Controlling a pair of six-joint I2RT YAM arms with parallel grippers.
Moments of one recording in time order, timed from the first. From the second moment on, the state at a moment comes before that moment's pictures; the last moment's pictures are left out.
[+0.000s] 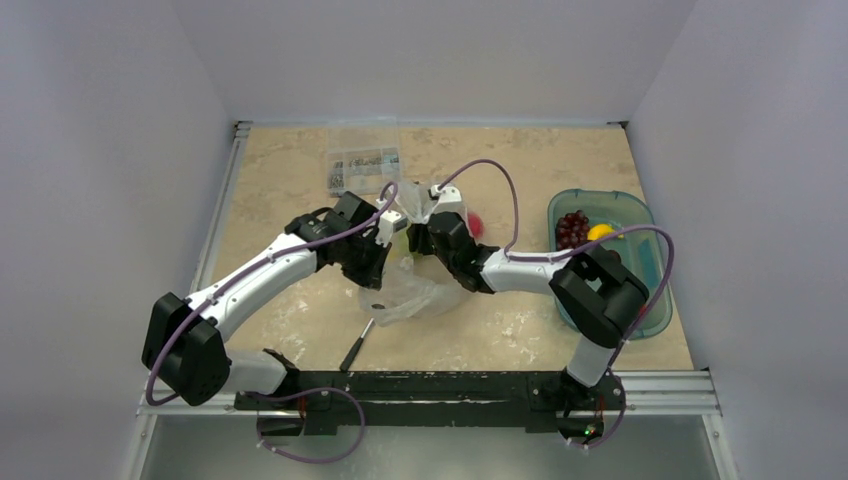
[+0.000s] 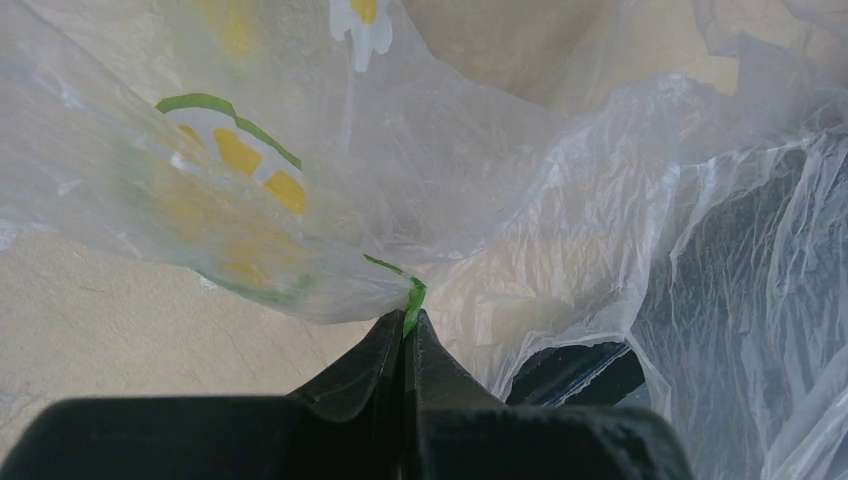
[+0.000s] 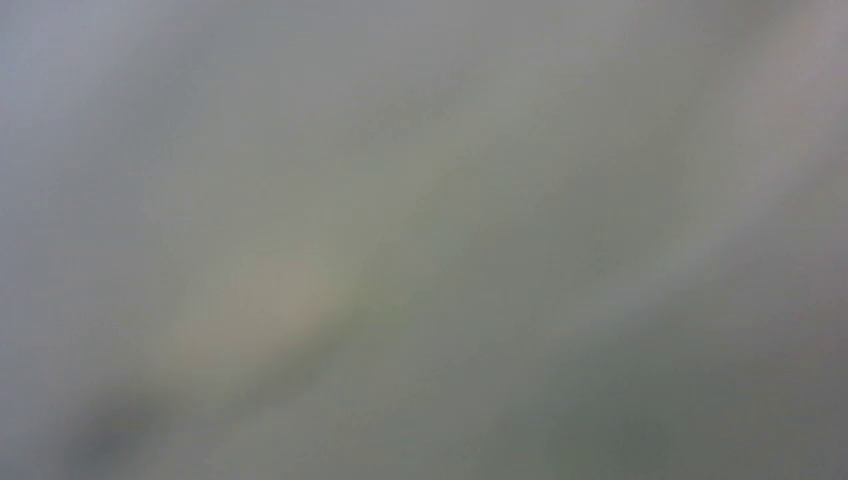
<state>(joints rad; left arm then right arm) -0.60 1.34 1.03 -0.81 0.25 -0.08 0.84 1.74 0.91 0.42 0.36 0.51</state>
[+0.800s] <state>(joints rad) -0.60 1.36 1.03 -0.81 0.26 -0.08 0.84 1.92 0.99 0.49 0.37 0.49</state>
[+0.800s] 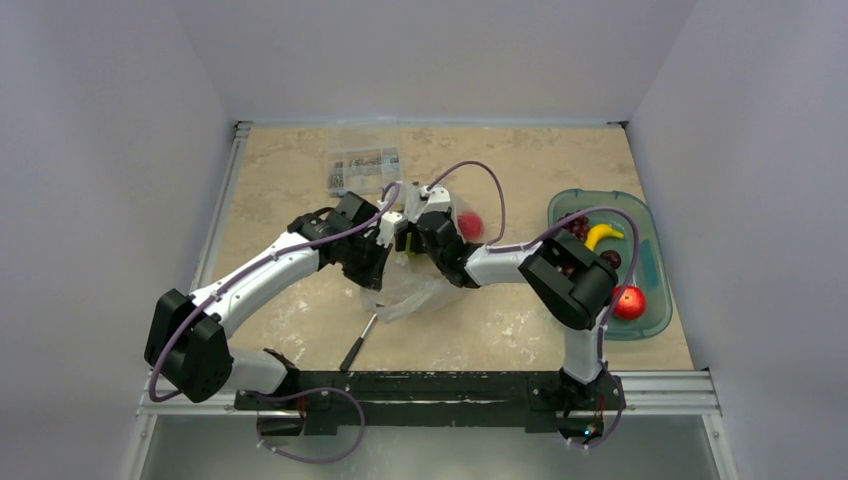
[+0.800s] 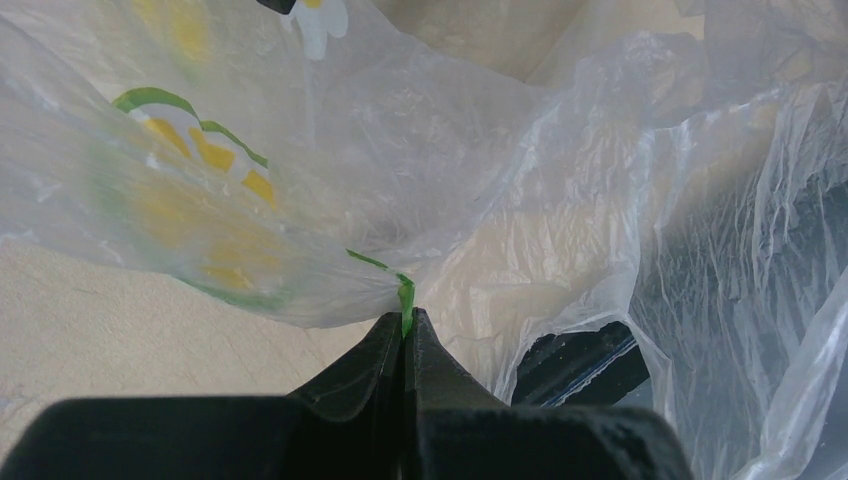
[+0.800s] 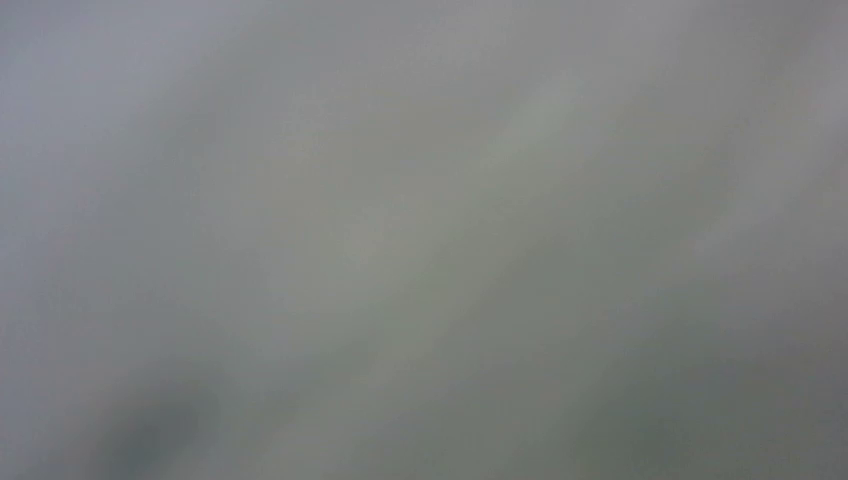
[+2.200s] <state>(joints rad) -0.60 1.36 1.03 -0.81 0.26 -0.08 0.83 1.91 1.00 0.46 0.35 0.48</state>
